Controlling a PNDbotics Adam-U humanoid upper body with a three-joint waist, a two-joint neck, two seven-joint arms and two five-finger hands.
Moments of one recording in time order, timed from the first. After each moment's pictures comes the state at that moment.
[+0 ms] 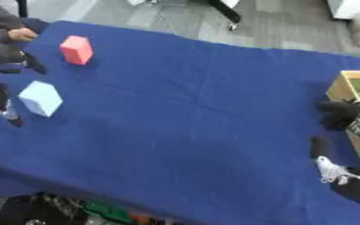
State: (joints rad) left arm -0.35 1.03 -0.19 -1.52 -0.82 0.05 -0.73; right arm -0.18 -0.61 0.29 -1.98 0.51 -0.46 -0.20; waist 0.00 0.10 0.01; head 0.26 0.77
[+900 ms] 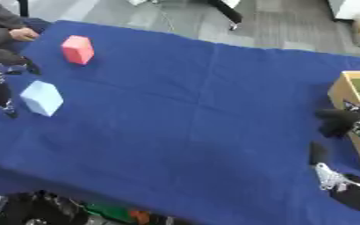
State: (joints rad) left arm -0.45 0.93 -0.19 -1.28 -0.98 0.01 -0.70; right arm -0.17 -0.59 0.31 -1.98 0.50 -0.46 -0.19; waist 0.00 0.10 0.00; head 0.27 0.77
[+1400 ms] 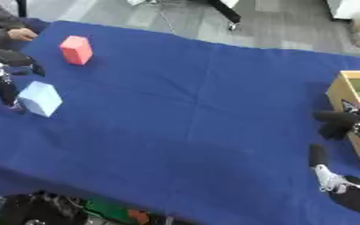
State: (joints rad) left arm -0.48 0.89 -0.19 -1.25 -1.01 -0.01 -0.68; right arm -0.17 -0.59 0.31 -1.98 0.49 -0.46 -0.18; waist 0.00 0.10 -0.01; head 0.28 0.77
